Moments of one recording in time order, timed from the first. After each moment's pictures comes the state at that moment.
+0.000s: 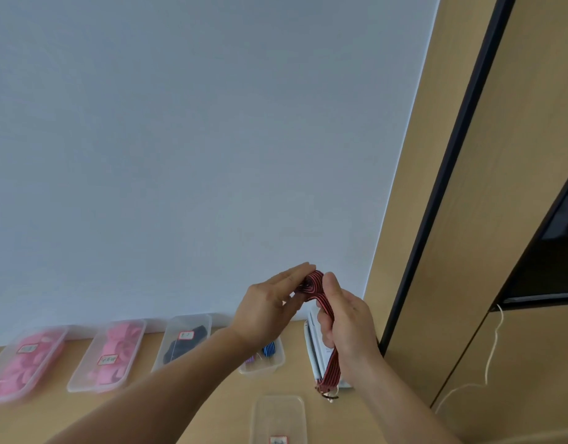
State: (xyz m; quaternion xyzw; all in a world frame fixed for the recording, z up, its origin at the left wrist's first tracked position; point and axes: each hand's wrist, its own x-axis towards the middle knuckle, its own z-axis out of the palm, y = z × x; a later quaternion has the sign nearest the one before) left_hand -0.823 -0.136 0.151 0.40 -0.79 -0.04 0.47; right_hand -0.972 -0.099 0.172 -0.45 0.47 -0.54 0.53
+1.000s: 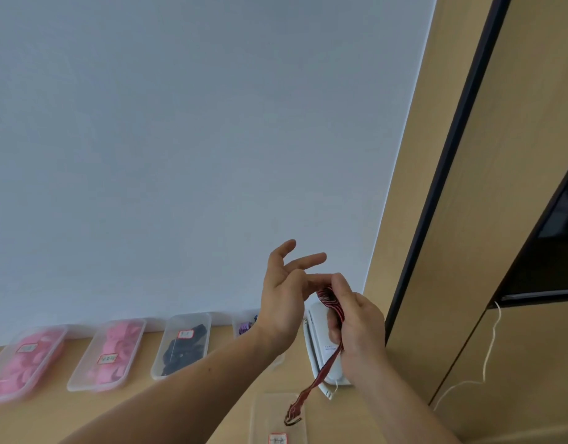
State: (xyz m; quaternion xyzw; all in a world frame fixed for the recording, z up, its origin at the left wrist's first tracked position) left_hand -0.867 -0.114 0.184 0.34 -0.47 -0.52 0.63; right_hand -0.981 -0.099 0.164 -0.37 0.47 -0.61 0.52
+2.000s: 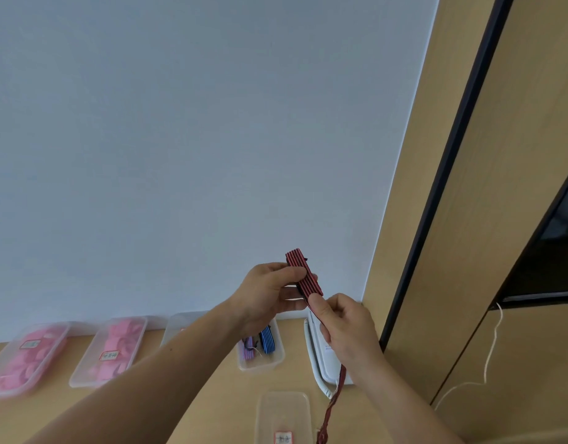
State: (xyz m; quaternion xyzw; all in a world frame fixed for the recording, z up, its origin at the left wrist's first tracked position) left_hand -0.824 -0.134 0.190 0.41 -0.47 -0.63 0.46; right_hand -0.988 -0.105 0.146 -0.57 0.49 -0.51 0.43
